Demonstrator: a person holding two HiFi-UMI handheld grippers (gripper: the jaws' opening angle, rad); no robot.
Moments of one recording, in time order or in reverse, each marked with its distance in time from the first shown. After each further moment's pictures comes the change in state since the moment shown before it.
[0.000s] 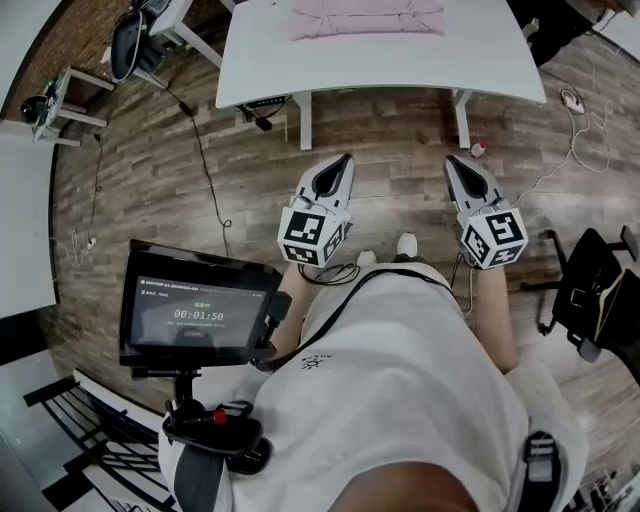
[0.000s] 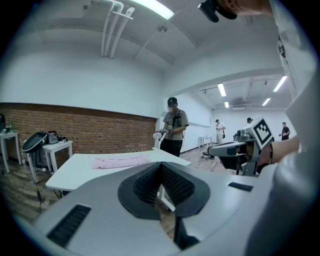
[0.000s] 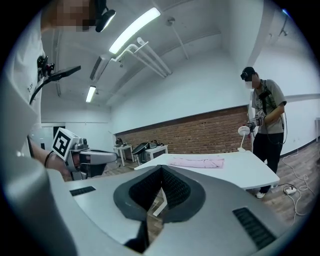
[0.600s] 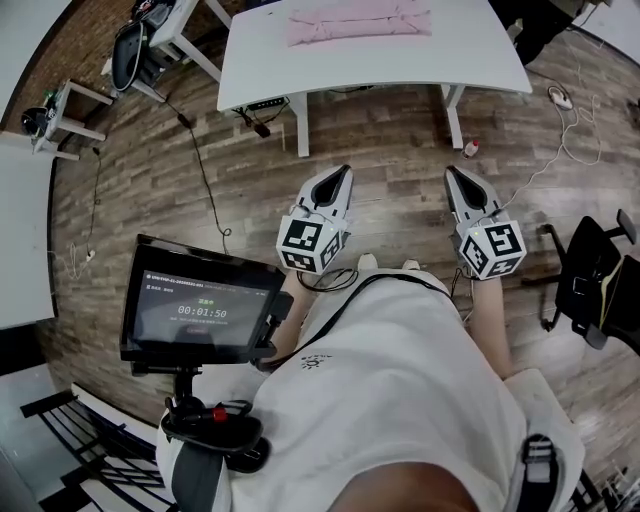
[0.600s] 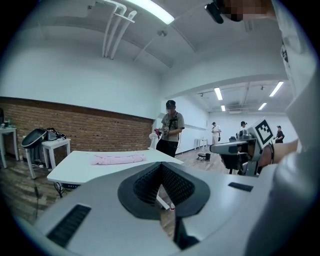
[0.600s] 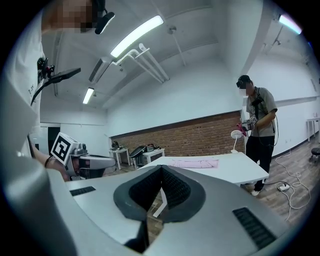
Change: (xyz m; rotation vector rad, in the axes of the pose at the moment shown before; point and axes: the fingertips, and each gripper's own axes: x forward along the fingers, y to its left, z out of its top) left arm -0.078 -0.046 -0.012 -0.013 -0.036 -0.051; right arm -0.085 0.060 -0.004 -0.001 -0.065 -0.073
